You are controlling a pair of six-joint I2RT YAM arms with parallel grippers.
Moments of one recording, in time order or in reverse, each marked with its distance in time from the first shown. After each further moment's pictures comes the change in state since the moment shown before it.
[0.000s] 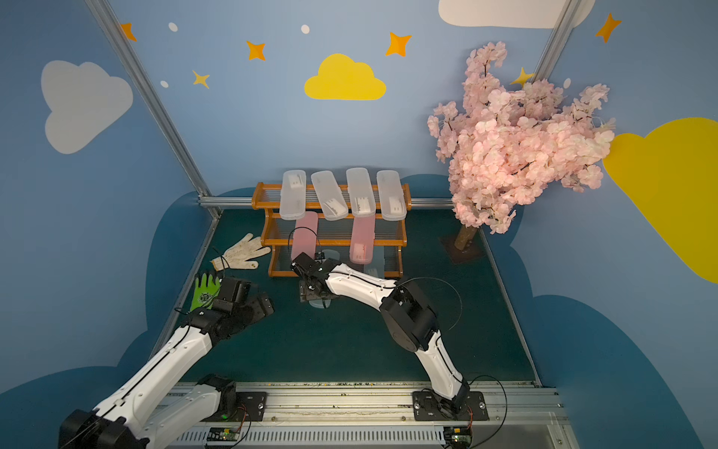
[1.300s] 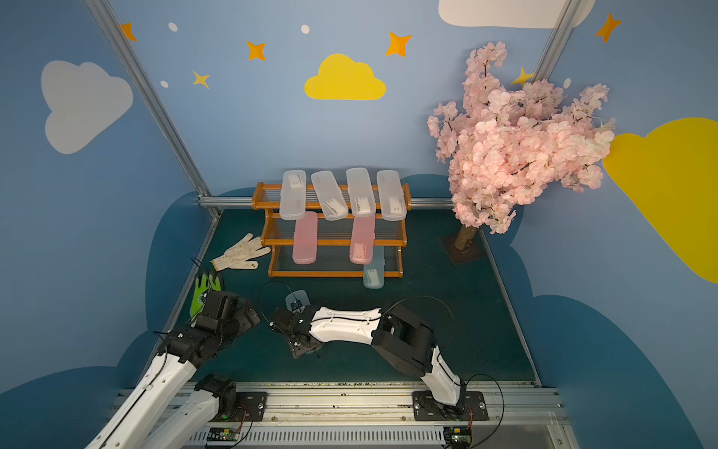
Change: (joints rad) left arm -0.007 -0.248 -0.010 -0.227 -0.128 -0.109; right arm 0.278 -0.086 -0.249 0.022 -0.026 -0.013
